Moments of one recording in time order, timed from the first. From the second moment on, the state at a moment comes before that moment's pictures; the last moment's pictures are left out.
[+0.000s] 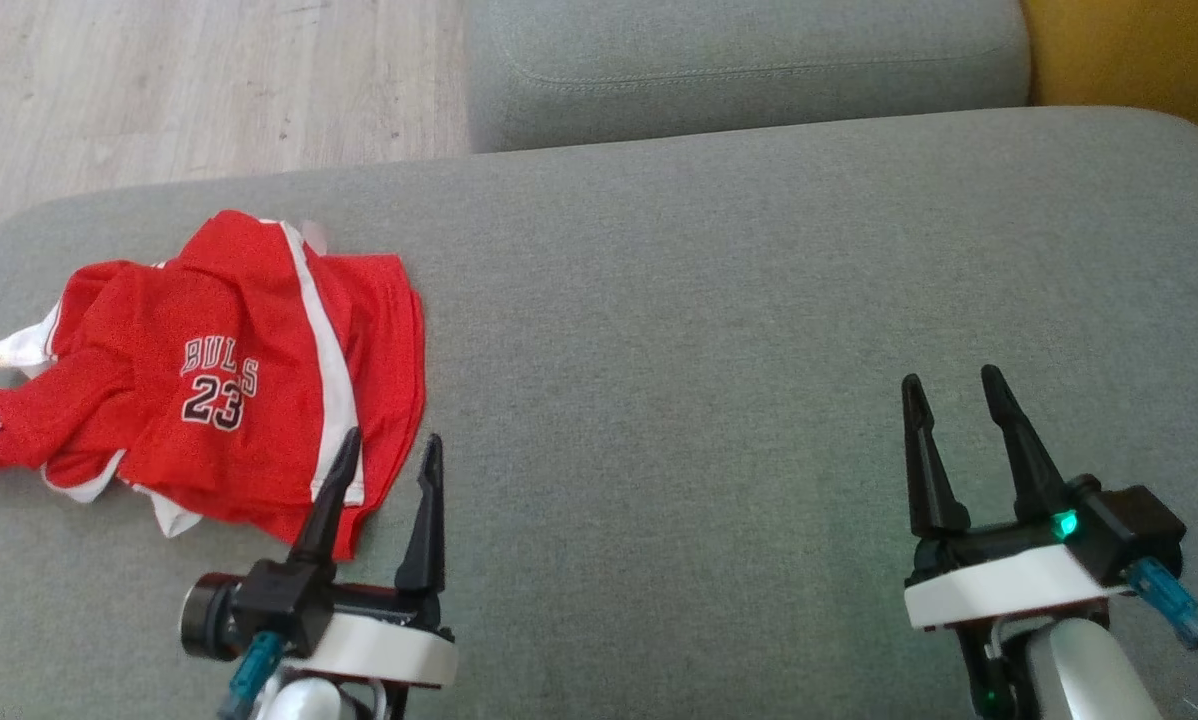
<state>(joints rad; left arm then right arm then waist) -0.05 0.05 -0.23 0.22 -0.17 -0.04 -0.25 -0.03 -0.04 0.09 0.16 0.17 0.13 -0.25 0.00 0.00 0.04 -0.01</state>
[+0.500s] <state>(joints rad) -0.05 0.05 -0.20 0.22 -0.17 -0.03 -0.25 -0.03 -0.04 0.12 0.17 0.17 0.13 -0.25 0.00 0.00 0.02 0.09</state>
